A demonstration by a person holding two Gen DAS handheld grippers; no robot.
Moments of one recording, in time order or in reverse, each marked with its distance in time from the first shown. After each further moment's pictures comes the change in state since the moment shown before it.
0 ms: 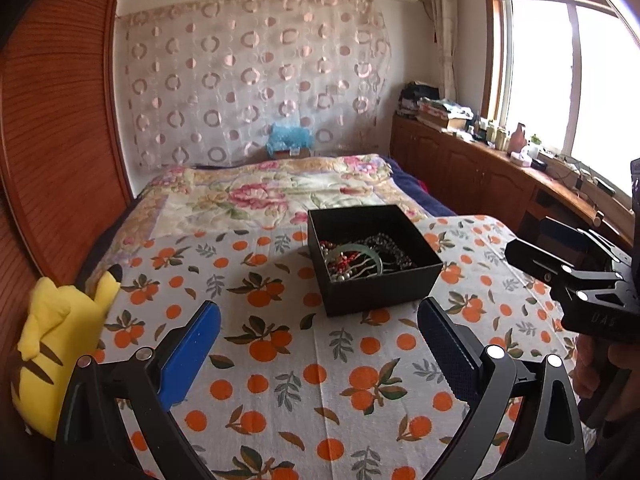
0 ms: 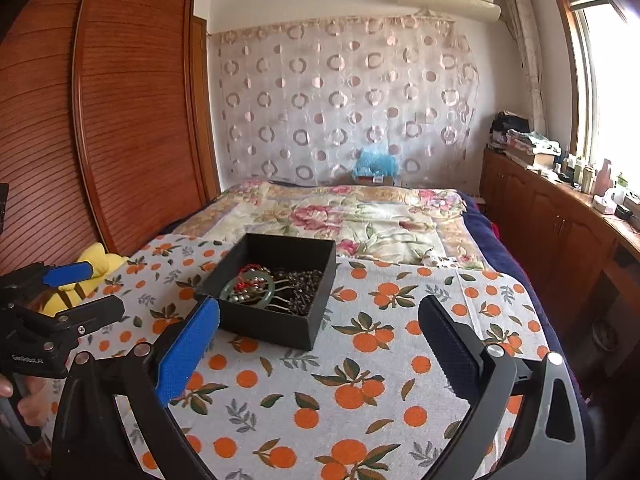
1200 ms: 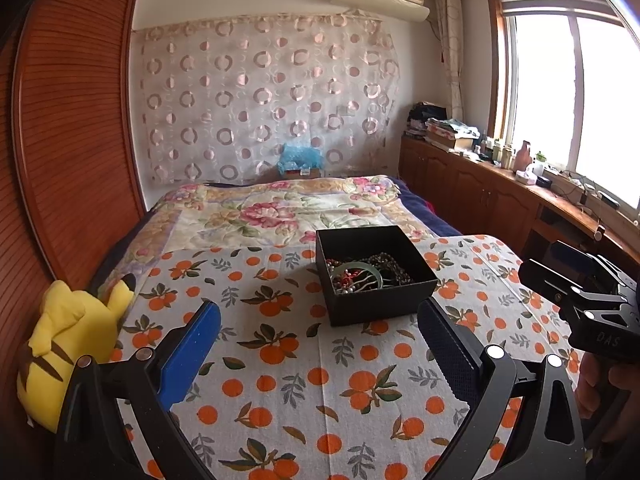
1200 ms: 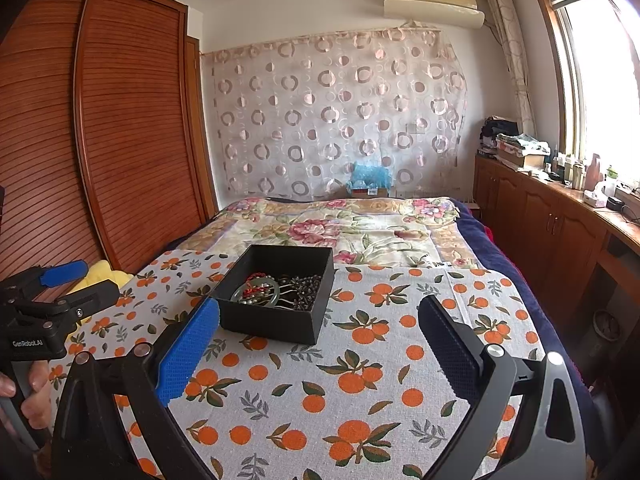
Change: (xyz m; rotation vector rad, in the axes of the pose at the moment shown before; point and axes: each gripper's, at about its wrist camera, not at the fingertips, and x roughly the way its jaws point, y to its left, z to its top) left arm -0.027 -0.006 0.000 -0.010 -0.062 0.033; right arm -0.031 -0.002 -0.008 0.041 -0.048 -0.014
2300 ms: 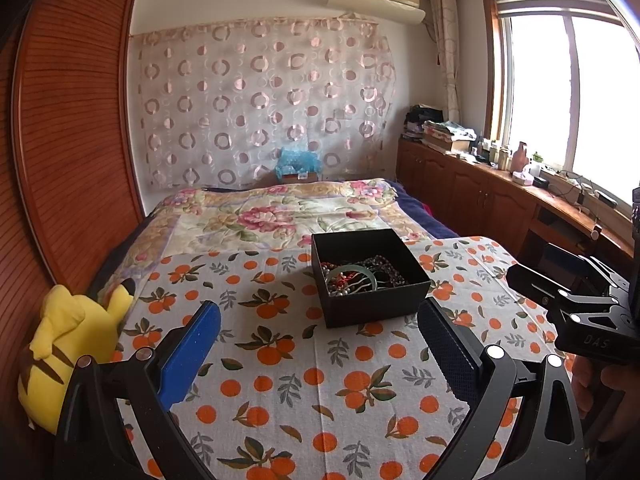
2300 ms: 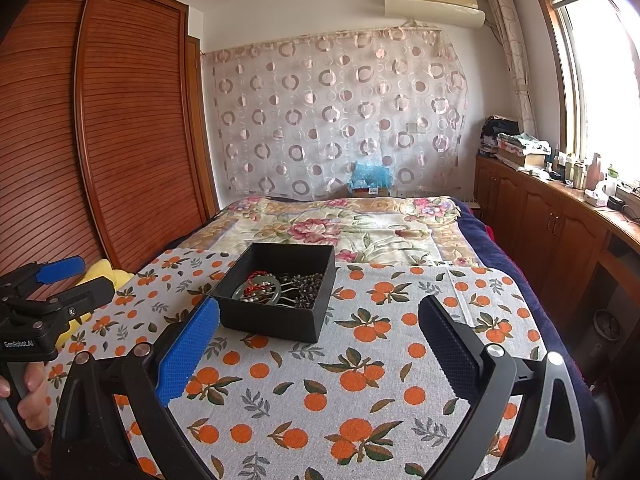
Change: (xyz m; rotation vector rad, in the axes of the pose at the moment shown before) left arm 0.000 -0.003 0.002 0.000 -0.006 0.000; right arm 0.000 0.001 0.000 0.000 -0.001 0.000
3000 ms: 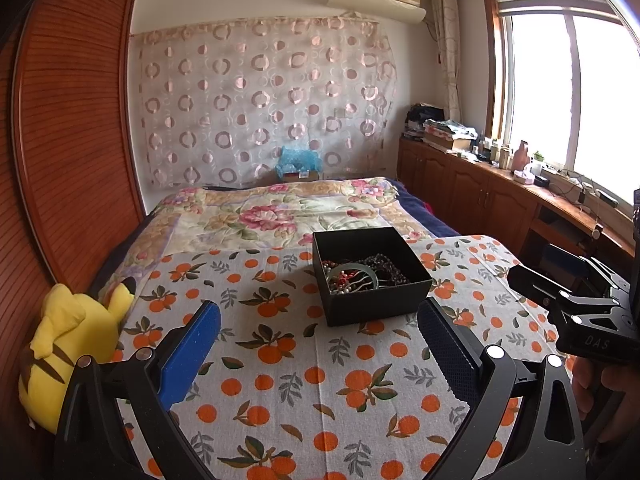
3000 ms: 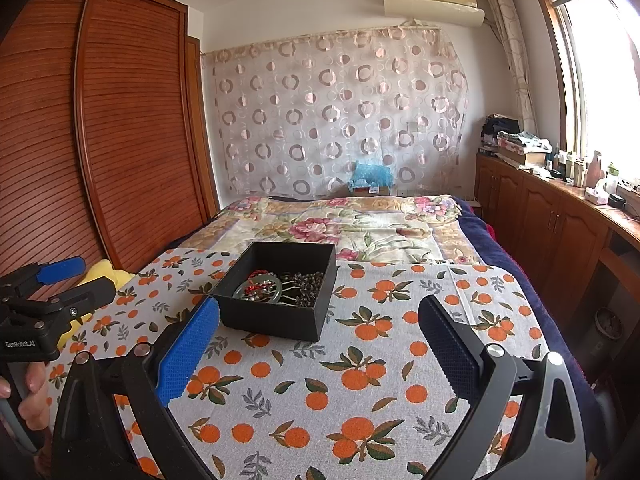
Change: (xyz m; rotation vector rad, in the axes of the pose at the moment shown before) left arm -0.001 0.000 0.000 -0.003 -0.001 -0.001; right arm 0.002 0.000 0.000 0.003 0.001 0.001
